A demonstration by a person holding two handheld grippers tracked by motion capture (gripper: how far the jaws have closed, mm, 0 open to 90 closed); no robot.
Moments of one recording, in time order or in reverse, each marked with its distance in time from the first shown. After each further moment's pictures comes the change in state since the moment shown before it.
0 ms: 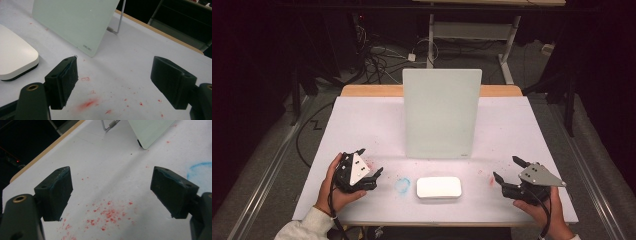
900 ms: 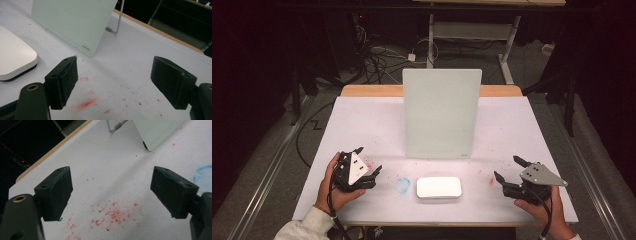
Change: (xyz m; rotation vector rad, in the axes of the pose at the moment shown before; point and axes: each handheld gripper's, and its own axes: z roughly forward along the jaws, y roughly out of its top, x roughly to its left) left arm 0.003 -0.001 -0.002 -0.017 0.023 -0.016; right arm -0.003 -0.001 0.000 -0.004 -0.001 0.011
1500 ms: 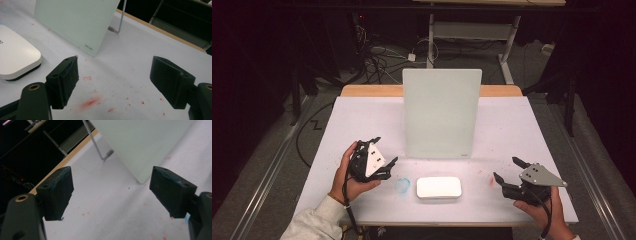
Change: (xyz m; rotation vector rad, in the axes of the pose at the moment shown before) left arm -0.008 0.041 0.013 -0.055 -0.006 0.077; right arm 0.003 0.001 -0.002 0.008 0.013 0.000
